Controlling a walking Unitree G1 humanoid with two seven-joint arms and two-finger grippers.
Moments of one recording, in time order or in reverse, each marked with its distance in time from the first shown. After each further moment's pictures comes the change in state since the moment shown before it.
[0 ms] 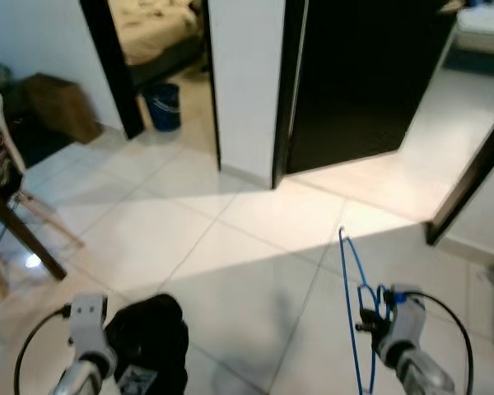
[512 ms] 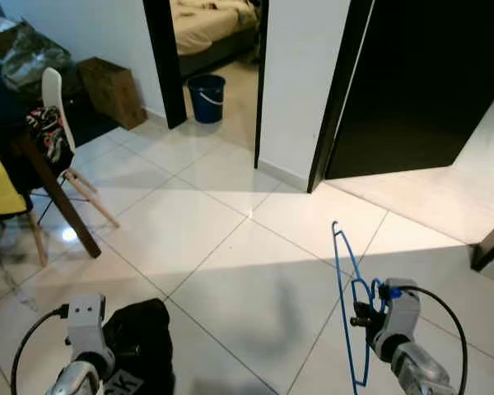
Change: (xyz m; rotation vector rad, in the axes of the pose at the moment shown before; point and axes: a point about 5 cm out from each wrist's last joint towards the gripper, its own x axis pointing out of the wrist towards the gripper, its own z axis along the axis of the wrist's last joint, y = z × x) left arm -0.002 0.006 -0.001 0.007 0.007 0.025; right arm 0.005 0.008 0.005 0.007 -0.008 0.025
